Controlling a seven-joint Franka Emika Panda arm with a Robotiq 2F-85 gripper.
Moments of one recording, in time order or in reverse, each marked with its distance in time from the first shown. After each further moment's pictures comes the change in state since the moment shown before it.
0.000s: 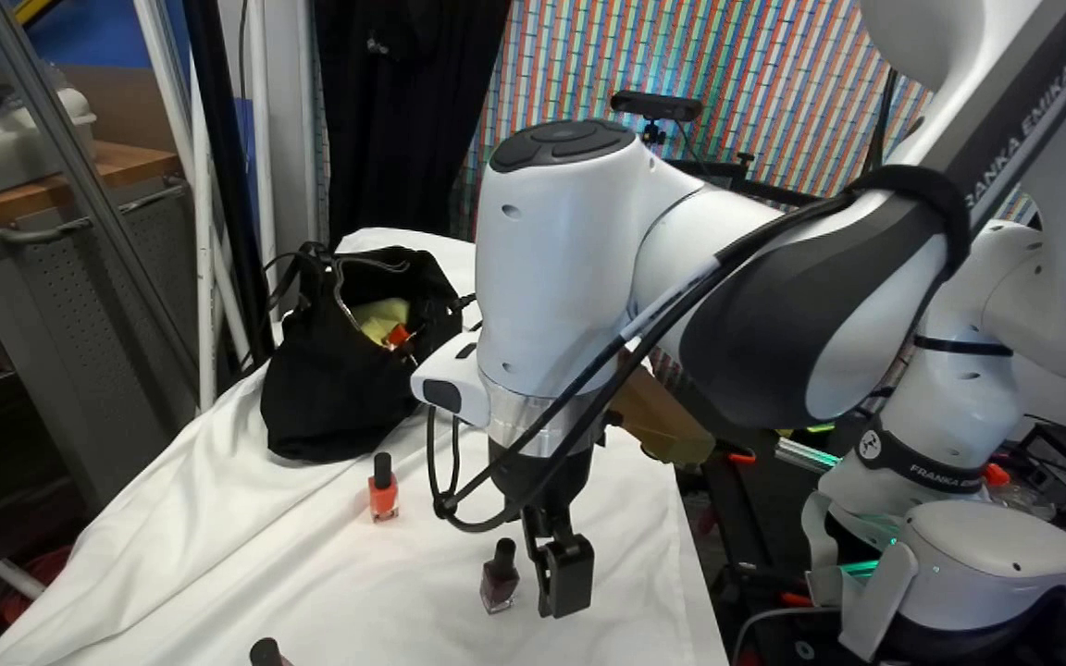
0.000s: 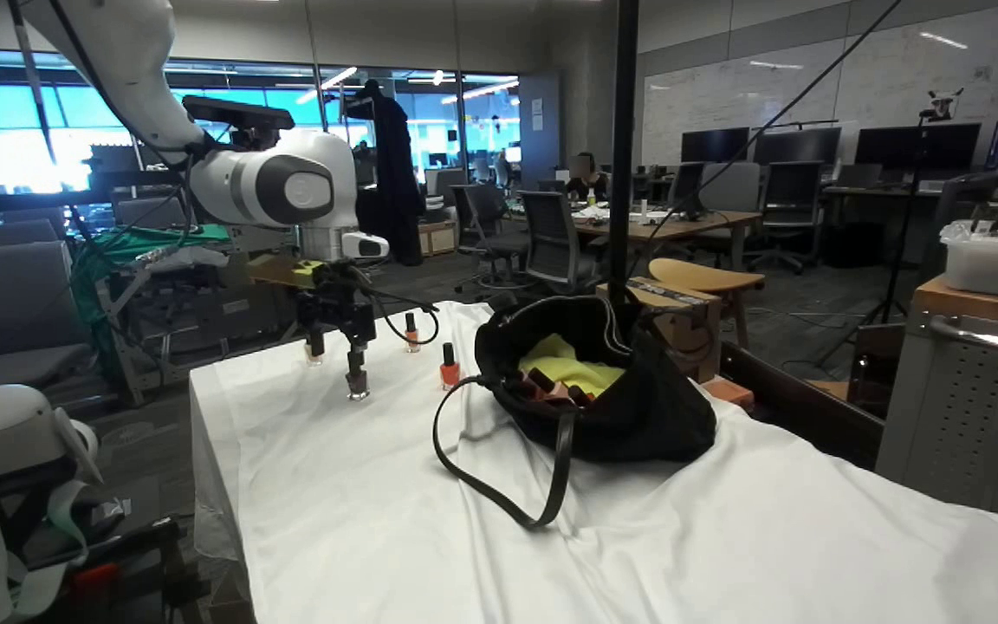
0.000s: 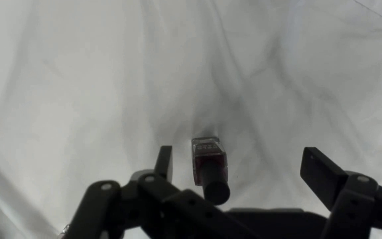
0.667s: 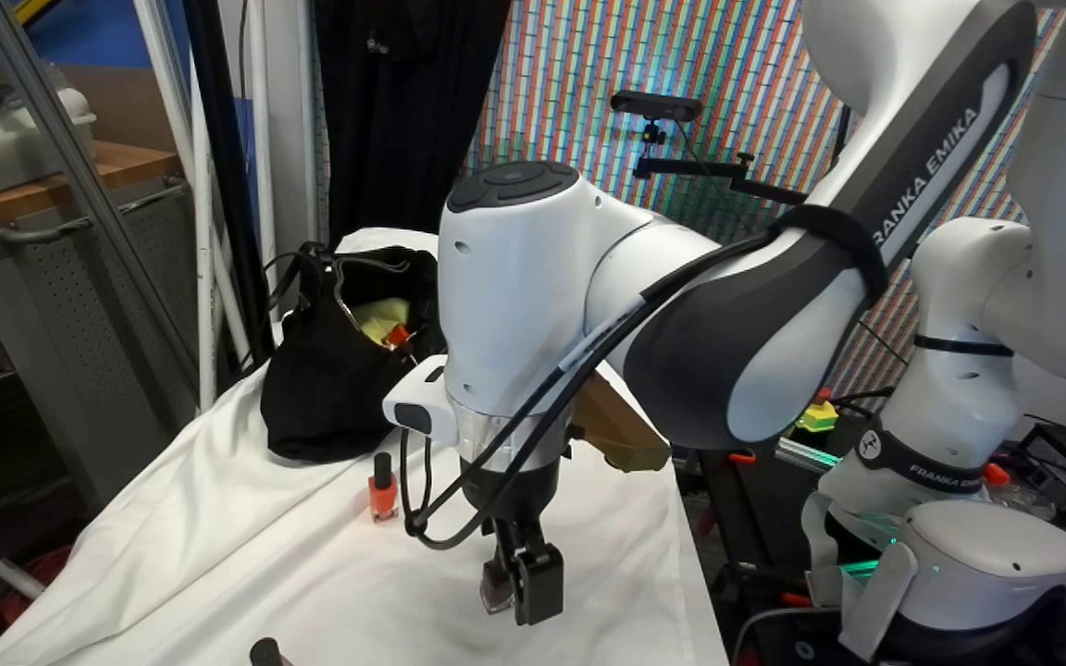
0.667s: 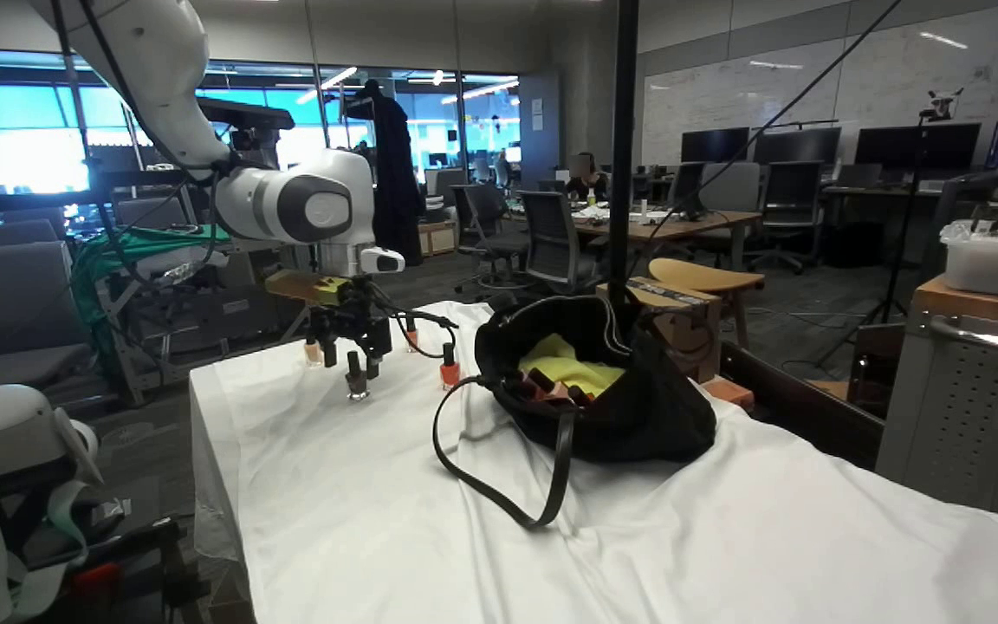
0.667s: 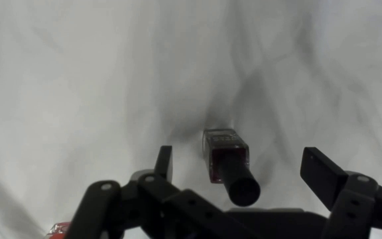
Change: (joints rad) arm -0.023 0.088 -0.003 0.051 0.001 0.032 -0.082
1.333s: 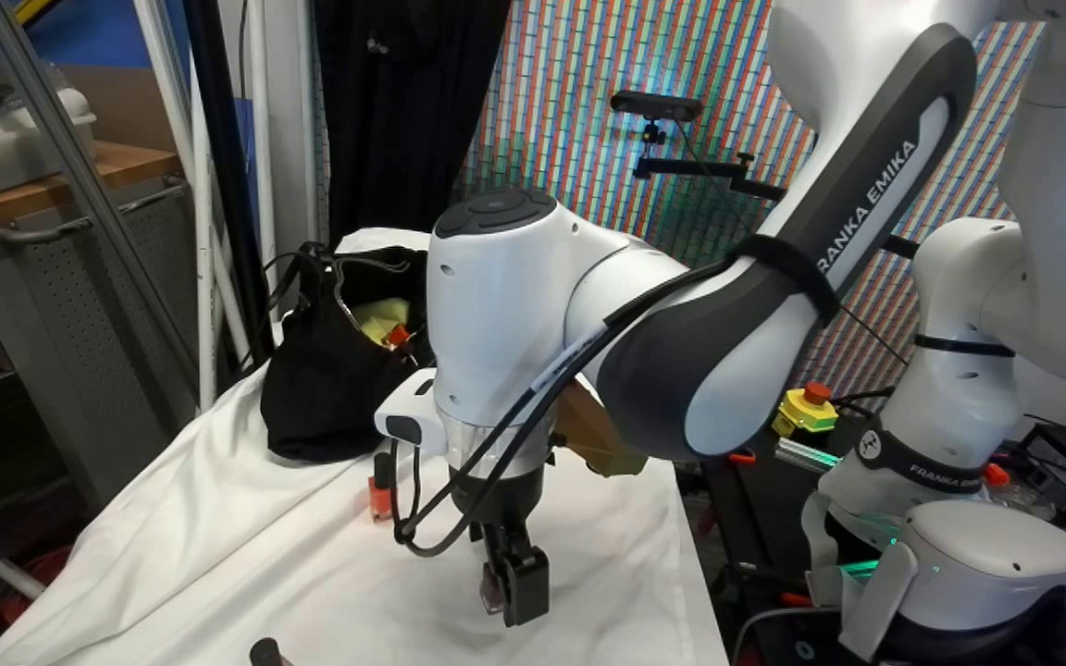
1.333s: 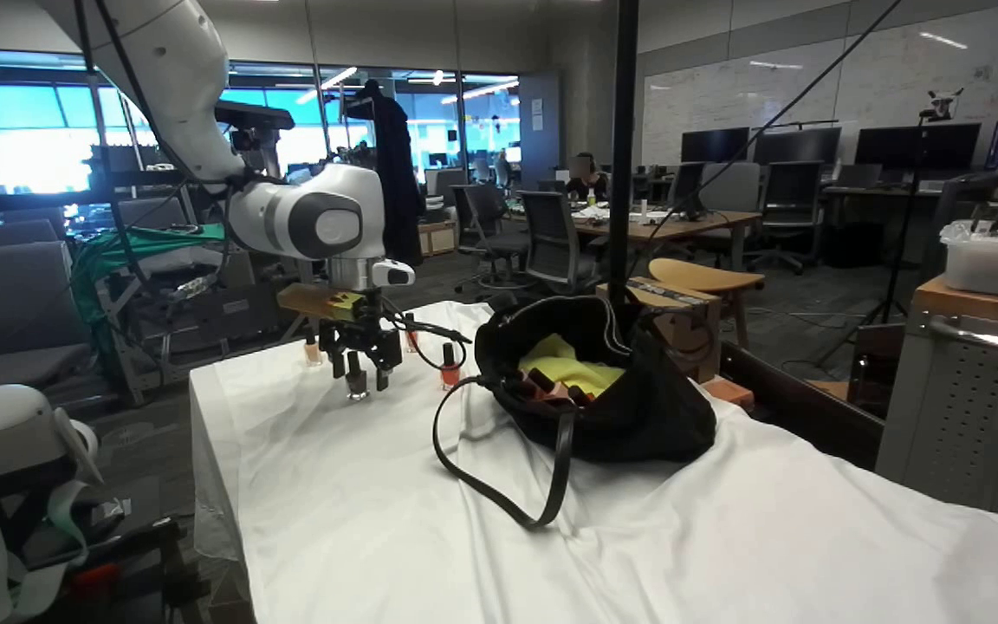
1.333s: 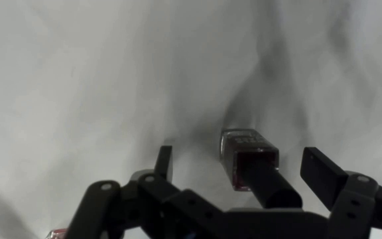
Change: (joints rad) arm -0.024 0.053 -0.001 0.013 0.000 0.047 -0.058
